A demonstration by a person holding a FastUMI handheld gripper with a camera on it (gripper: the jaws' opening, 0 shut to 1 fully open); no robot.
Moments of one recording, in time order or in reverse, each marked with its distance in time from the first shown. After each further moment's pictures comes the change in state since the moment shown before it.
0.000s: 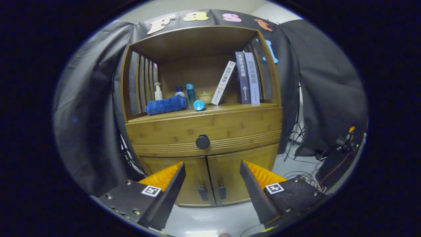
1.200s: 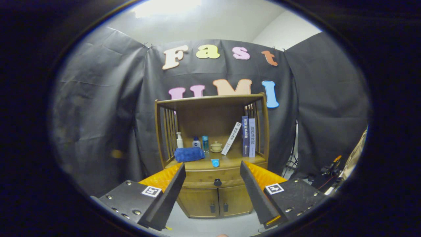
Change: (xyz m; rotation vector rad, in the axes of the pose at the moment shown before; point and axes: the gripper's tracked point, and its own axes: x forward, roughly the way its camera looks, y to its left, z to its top) arm -0.173 0.046 0.199 -0.004 -0.222 0.036
